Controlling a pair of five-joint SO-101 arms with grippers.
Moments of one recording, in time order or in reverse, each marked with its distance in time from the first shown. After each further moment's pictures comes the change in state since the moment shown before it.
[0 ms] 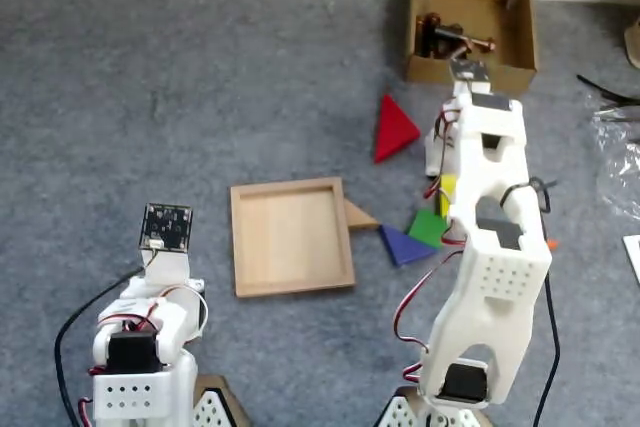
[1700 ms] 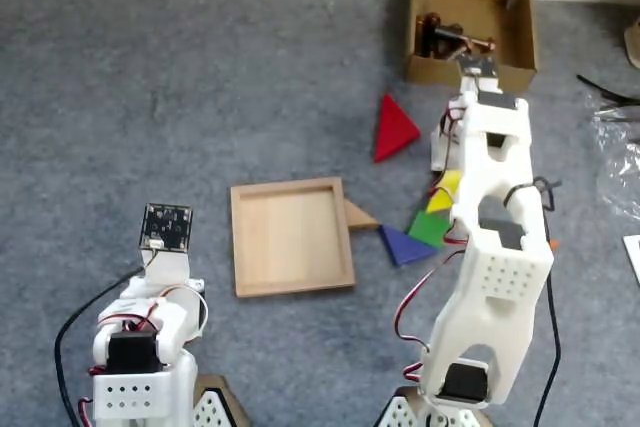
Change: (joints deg) left arm 0.0 0.0 0.0 0.0 0.0; right arm 0.3 -1.8 -0.1 -0.4 0.0
